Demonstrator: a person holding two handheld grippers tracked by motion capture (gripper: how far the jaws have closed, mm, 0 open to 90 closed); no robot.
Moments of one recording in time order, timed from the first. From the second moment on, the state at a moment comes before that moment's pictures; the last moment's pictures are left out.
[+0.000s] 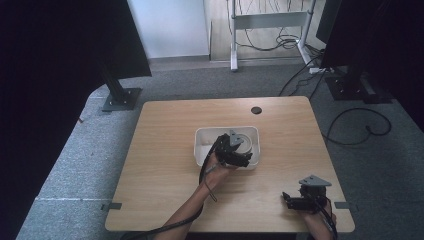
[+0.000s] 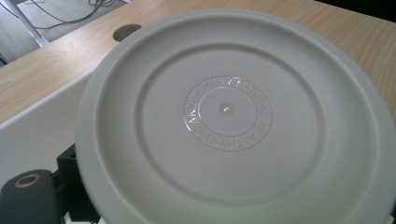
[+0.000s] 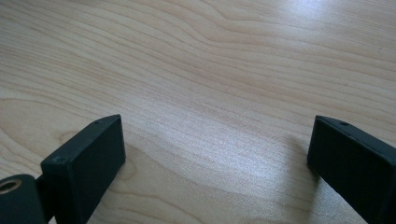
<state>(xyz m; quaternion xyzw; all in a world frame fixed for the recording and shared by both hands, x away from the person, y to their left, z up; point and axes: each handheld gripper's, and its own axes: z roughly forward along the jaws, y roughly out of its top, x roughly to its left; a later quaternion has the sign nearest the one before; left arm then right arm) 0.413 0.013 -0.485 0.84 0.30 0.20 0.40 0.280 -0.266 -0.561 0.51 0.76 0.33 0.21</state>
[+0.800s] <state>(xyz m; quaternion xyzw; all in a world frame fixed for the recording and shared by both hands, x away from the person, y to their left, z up) 0.421 0.004 -0.521 0.84 0.34 0.21 0.37 0.280 -0.266 -0.561 0.51 0.77 0.33 0.21</state>
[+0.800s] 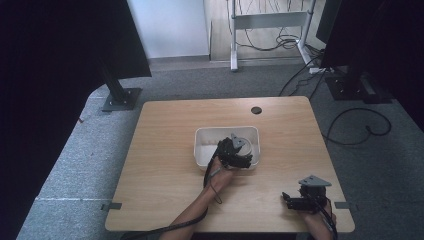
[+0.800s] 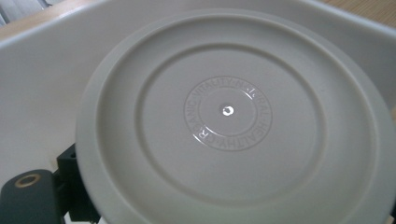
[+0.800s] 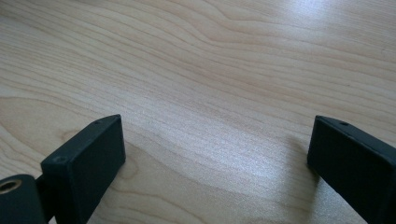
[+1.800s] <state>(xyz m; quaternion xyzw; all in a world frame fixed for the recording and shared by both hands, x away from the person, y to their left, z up) 0.423 0.017 -0.515 0.83 0.35 0.18 0.39 0.280 -0.266 -0.561 0.51 0.77 0.33 0.21</state>
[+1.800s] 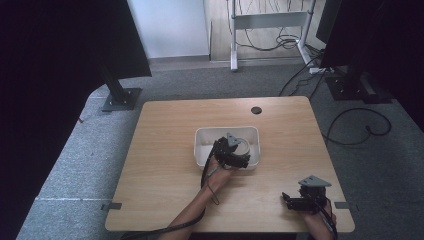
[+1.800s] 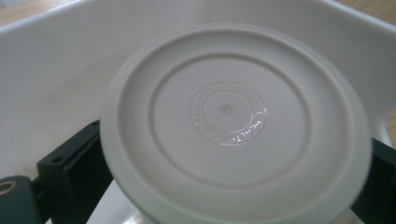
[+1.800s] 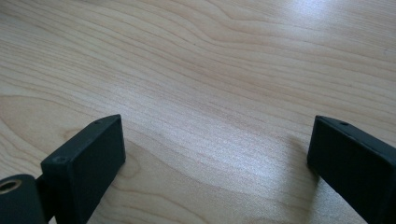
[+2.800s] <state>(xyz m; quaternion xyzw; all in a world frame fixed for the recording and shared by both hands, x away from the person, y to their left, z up) 0.407 0.037 -0.499 0.84 0.32 0.19 0.39 0.279 -0.266 -0.561 0.50 0.77 0.33 0.21</state>
